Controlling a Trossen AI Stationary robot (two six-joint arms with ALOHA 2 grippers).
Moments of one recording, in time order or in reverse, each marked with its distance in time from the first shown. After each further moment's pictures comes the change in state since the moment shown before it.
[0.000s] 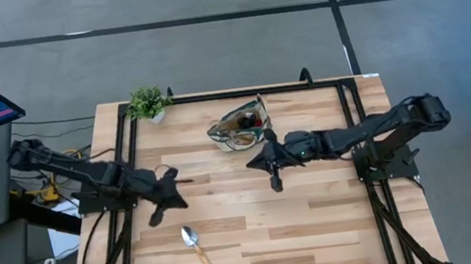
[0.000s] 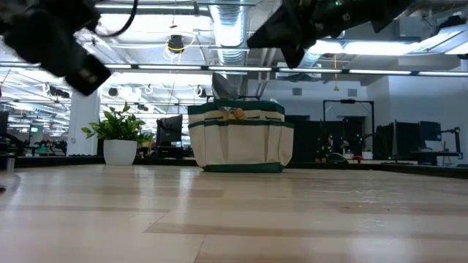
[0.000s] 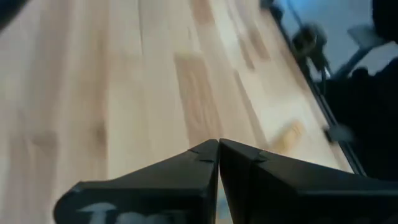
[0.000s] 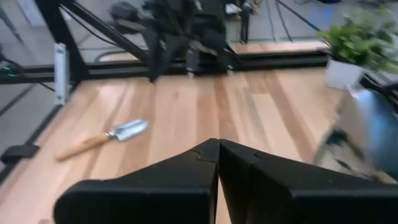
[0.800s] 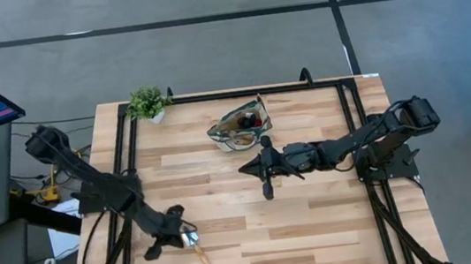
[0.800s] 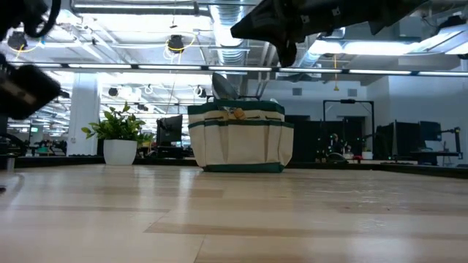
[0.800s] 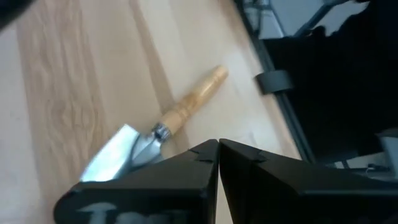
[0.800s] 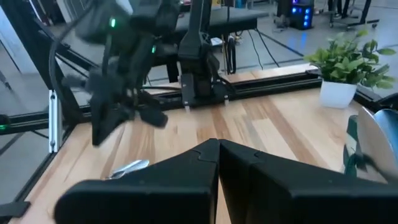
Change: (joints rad) left arm -0.384 0.418 0.000 0.345 -0.023 -0.251; right arm 0.073 0.105 0.000 0.240 0.158 0.088
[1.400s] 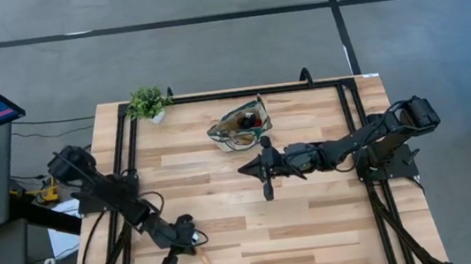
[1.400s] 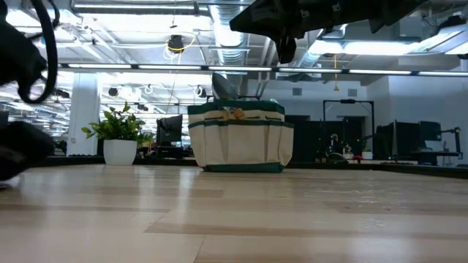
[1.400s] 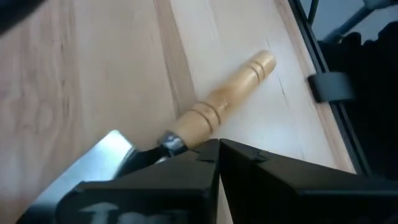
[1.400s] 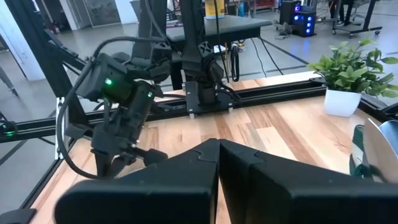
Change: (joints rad) left arm -0.041 0.437 0.000 0.403 -0.095 -0.108; right arm 0.009 0.000 0.000 0.030 0.000 -0.004
